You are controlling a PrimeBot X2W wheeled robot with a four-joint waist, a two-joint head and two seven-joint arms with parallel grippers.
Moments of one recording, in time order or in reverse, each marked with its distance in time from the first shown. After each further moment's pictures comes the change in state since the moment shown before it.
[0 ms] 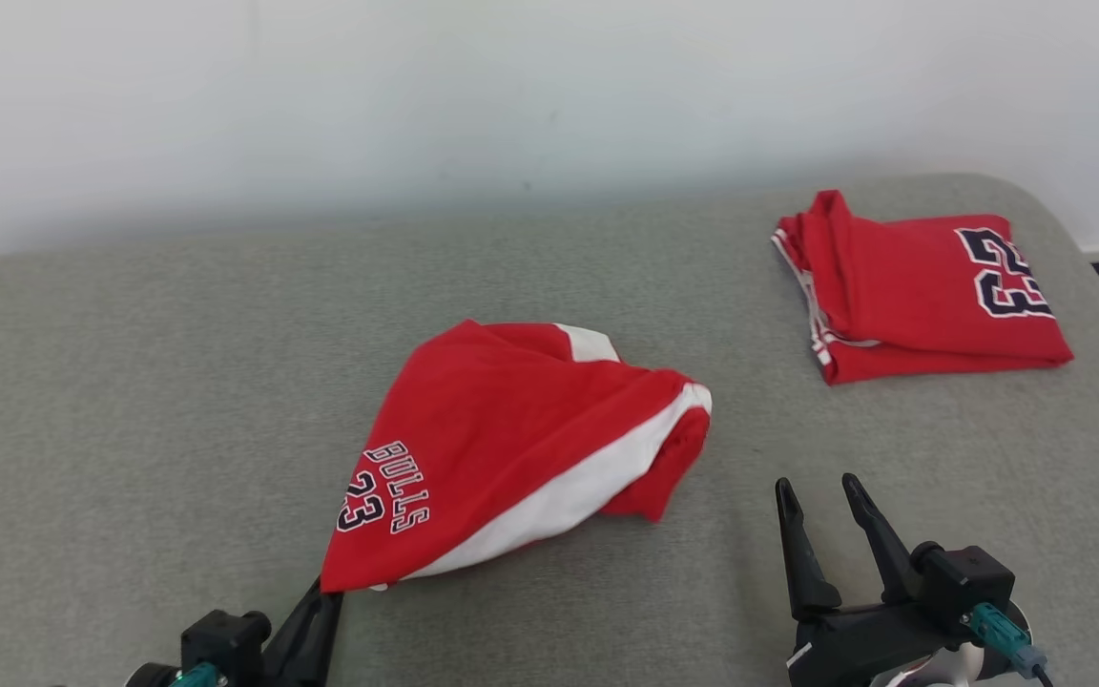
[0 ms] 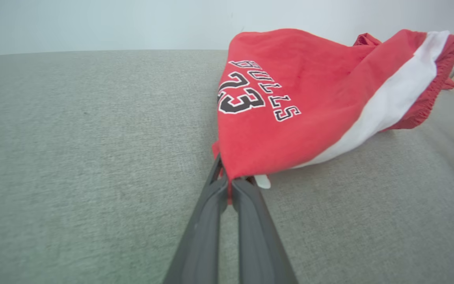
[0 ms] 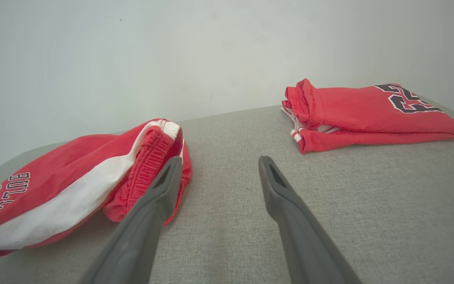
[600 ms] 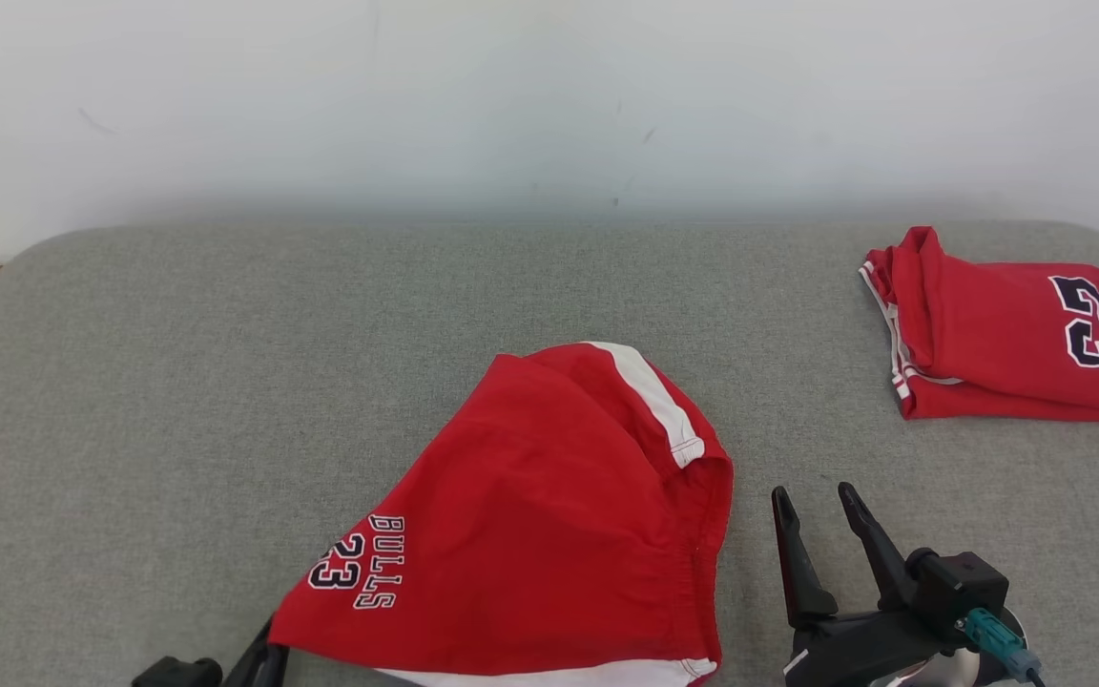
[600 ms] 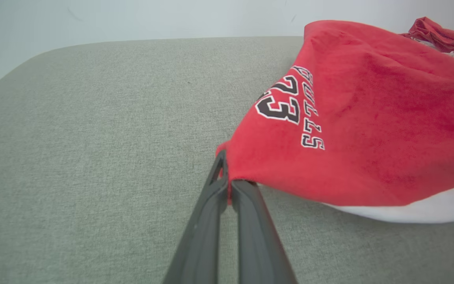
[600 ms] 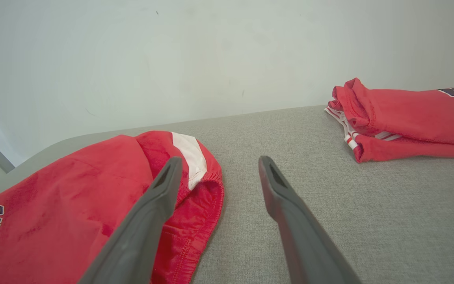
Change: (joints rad) left arm 0.153 0.112 0.030 -0.207 -0.002 0.055 0.107; right arm 0.005 0.006 0.003 0.016 0.001 0.000 0.000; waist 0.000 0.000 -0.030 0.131
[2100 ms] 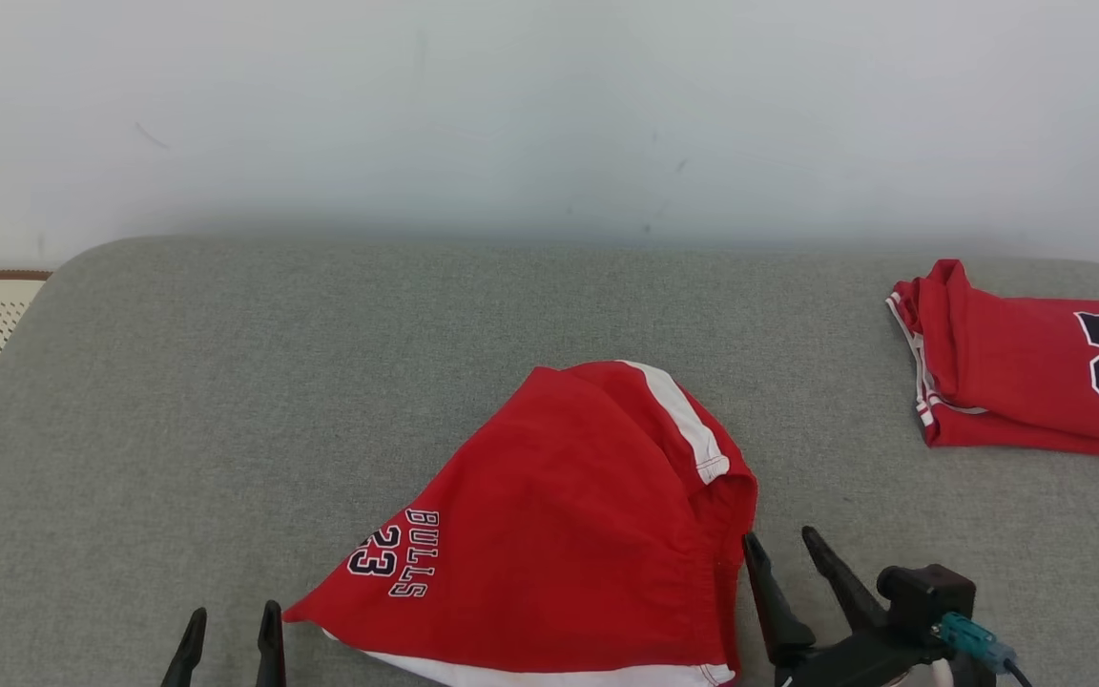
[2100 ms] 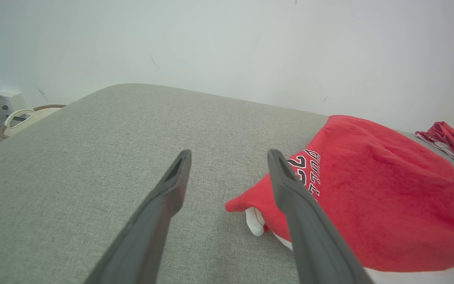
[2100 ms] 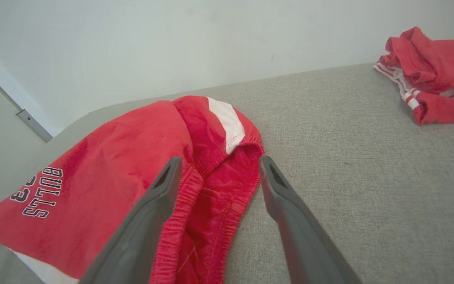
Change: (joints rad) left arm 0.131 -0.124 0.144 -0.173 -0.032 0.081 -0.111; right arm 0.005 -0.053 0.107 0.048 0.141 0.000 0.086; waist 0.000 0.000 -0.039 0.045
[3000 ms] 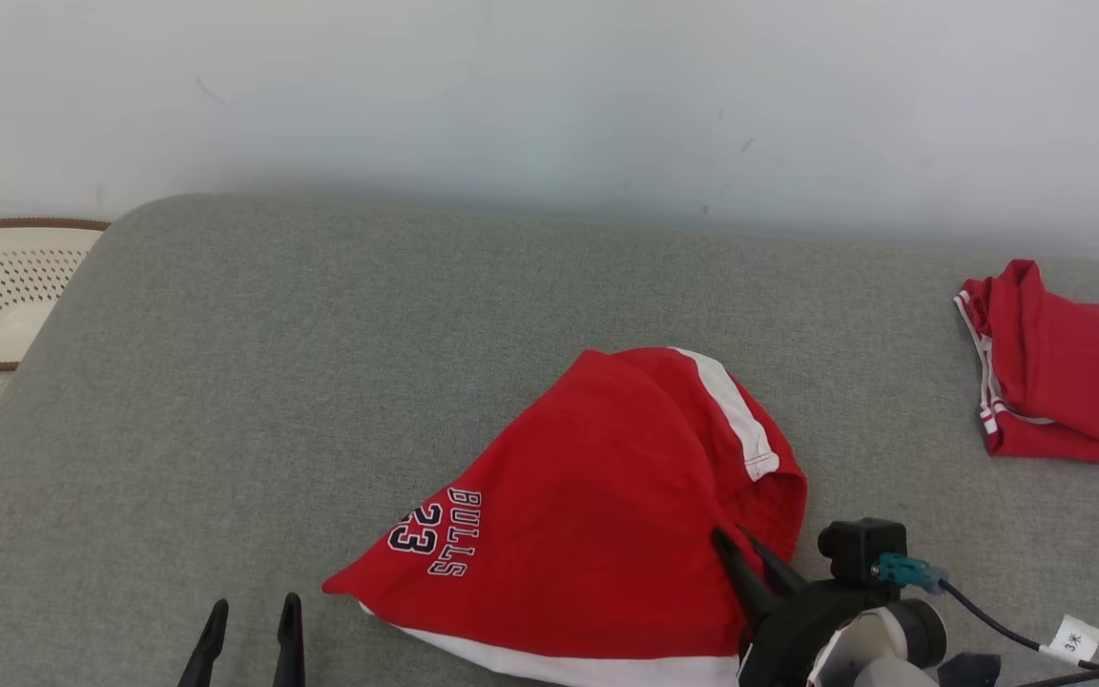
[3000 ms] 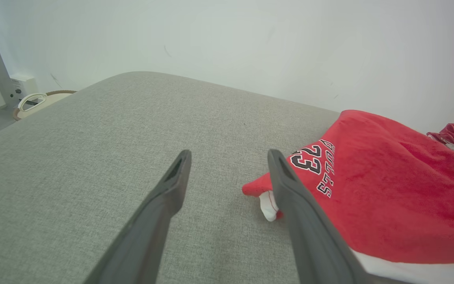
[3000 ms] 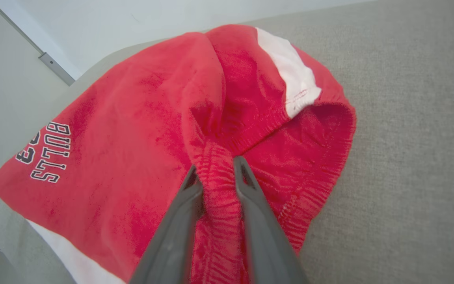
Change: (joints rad) left arm -0.021 -0.043 0.025 0.027 0.031 -0.055 0.000; right arm -0.167 -0.051 0.203 0.208 0.193 0.000 0.116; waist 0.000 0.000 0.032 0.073
